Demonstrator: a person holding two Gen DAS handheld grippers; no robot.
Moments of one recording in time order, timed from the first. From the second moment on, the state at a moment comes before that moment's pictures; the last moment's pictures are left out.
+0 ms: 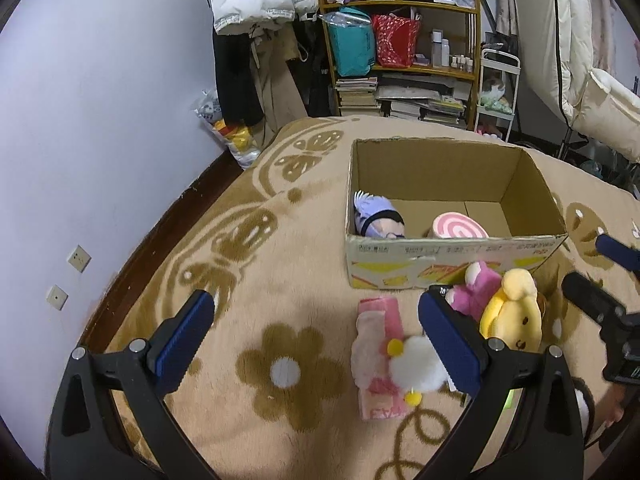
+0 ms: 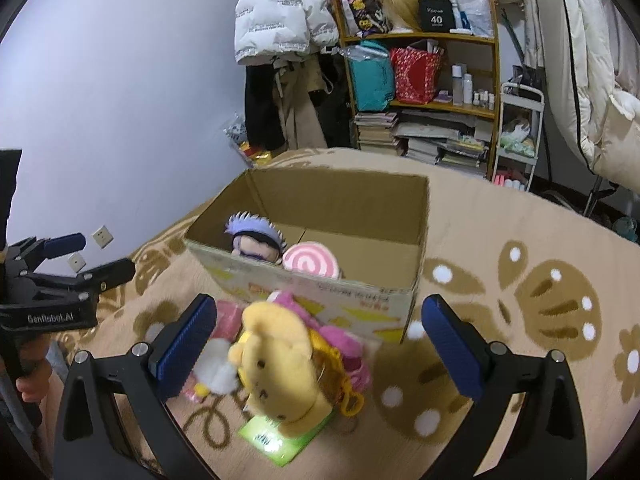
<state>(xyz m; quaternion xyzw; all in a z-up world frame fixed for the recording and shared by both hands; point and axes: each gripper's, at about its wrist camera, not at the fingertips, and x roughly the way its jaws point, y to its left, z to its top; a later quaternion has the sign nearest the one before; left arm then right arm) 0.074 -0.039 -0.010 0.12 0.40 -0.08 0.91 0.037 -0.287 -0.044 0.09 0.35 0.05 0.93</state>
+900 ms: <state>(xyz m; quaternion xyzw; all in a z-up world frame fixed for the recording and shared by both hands) 0.081 -0.043 -0.059 0.10 0.49 -0.12 0.86 0.040 -0.262 -0.095 0.06 0.42 0.05 0.90</state>
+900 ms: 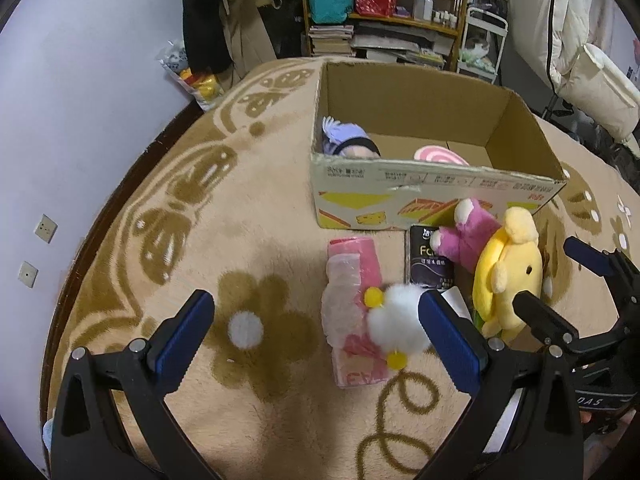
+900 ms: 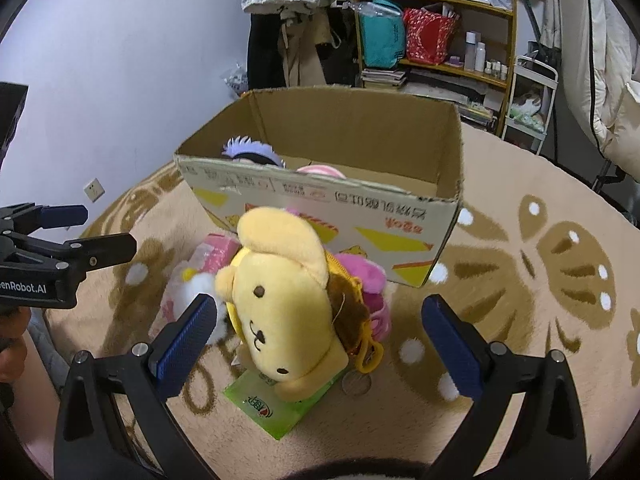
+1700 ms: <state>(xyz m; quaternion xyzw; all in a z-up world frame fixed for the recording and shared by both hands) 0.091 -0.077 -0.089 0.14 0.52 -0.18 0.82 0.054 -0.269 -0.117 0.03 0.45 0.03 0.89</state>
